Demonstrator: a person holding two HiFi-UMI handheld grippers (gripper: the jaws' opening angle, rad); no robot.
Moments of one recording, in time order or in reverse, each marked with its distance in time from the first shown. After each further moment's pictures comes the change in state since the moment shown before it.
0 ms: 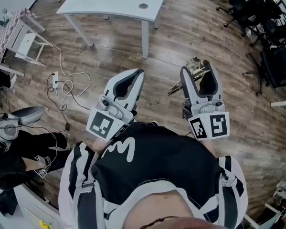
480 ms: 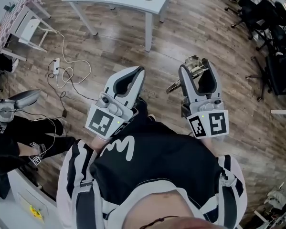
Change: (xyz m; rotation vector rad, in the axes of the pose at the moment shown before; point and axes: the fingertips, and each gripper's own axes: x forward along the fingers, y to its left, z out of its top) left arm -0.001 -0.022 -0.017 -0.006 0.039 0.079; right arm -0.010 -0.009 -0.017 0.035 0.046 0.080
